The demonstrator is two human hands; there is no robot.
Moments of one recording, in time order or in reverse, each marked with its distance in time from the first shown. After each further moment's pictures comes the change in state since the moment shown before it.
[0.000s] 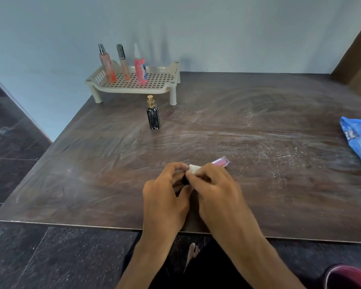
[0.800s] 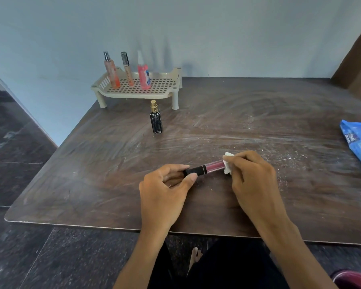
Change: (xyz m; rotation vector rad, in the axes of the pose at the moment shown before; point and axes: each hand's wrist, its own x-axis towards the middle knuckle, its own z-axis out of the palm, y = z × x) left_hand 0.008 0.001 -0.005 -0.258 0.039 -0.165; right_hand 0.016 0.051 -0.028 -0.031 0.118 0.194
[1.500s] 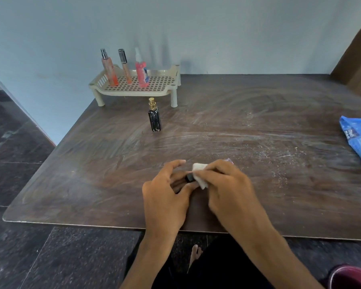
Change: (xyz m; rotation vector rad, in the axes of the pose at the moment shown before) left_hand -0.010 0.000 0.004 0.116 0.001 0.059; right_hand -0.017 -0.033 0.014 0.084 -0.086 -0.167
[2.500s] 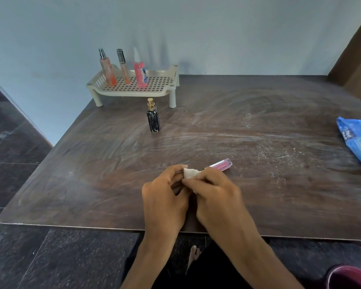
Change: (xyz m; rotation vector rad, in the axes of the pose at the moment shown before) left_hand 0.002 -0.006 0.004 0.059 0.020 0.064; right_hand -0.013 -0.019 0.015 -0.006 0.049 -0.003
